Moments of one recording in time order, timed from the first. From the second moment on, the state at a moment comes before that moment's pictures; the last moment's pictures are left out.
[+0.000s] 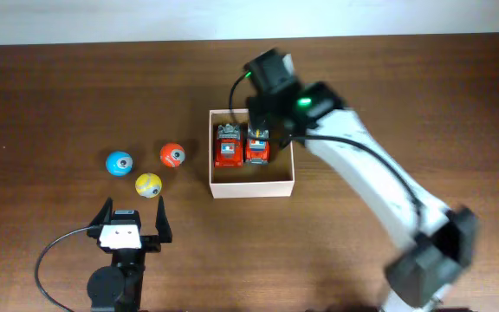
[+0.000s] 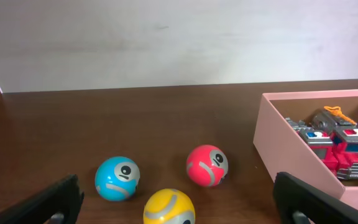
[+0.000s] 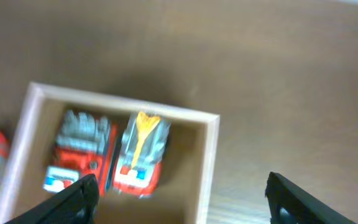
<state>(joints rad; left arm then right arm) -0.02 0.01 0.01 -0.08 -0.03 0.03 0.56 1.85 1.81 -0.94 0.30 0.31</state>
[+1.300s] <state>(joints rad) -0.02 0.01 0.01 -0.07 -0.14 0.07 -0.33 1.76 1.78 -1.24 0.16 0.60</state>
